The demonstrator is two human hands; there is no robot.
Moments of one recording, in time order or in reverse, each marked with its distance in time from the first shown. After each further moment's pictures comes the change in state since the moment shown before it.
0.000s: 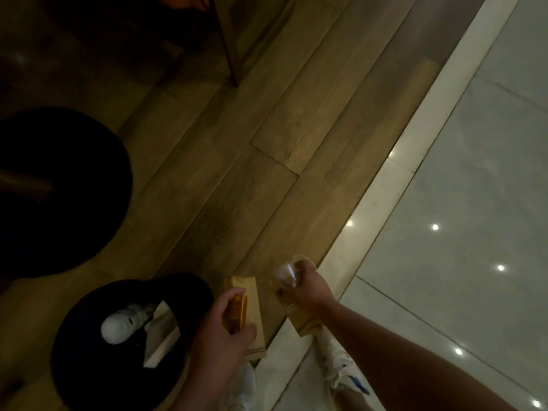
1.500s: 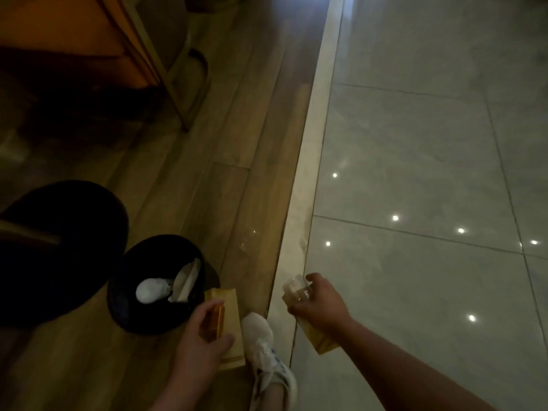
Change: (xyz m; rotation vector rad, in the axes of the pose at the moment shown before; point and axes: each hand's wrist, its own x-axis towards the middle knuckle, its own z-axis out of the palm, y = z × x) left_hand -0.186 -0.167 -0.102 0.056 -0.165 0.315; right_hand -0.301 0.108 0.139 0.060 0.454 0.023
